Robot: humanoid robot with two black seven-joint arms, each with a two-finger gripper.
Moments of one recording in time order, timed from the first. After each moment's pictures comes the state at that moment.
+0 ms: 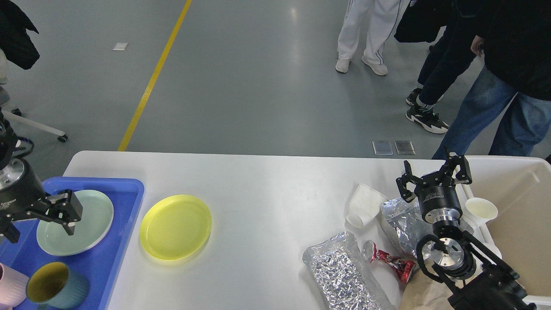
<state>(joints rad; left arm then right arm) -2.08 0.66 1.37 -1.42 0.11 -0.79 0.32 0.31 -0.19 1.09 0.84 -0.14 0.18 0.50</state>
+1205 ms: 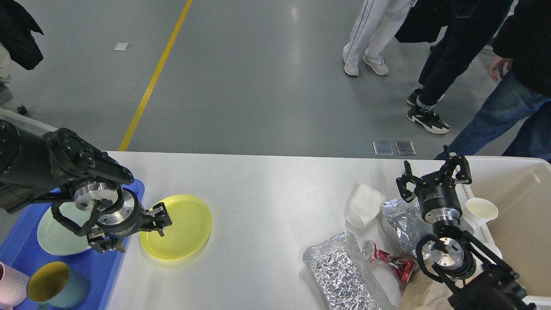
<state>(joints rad) -1.71 0.29 1.21 -1.42 -0.39 -0.15 0.32 0.31 -0.19 1.09 0.84 -0.14 0.18 0.50</state>
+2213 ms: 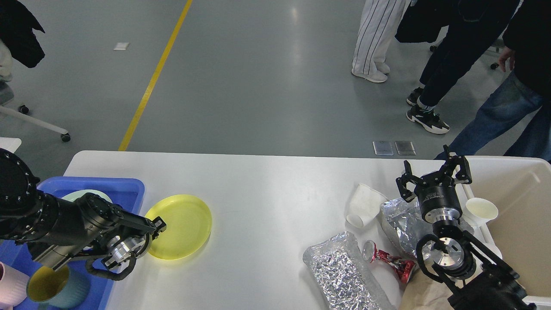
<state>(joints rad) -1.31 0.27 1.01 -1.18 -0.40 0.32 0.31 0.31 -0.19 1.09 0.84 -0.14 0.18 0.50</state>
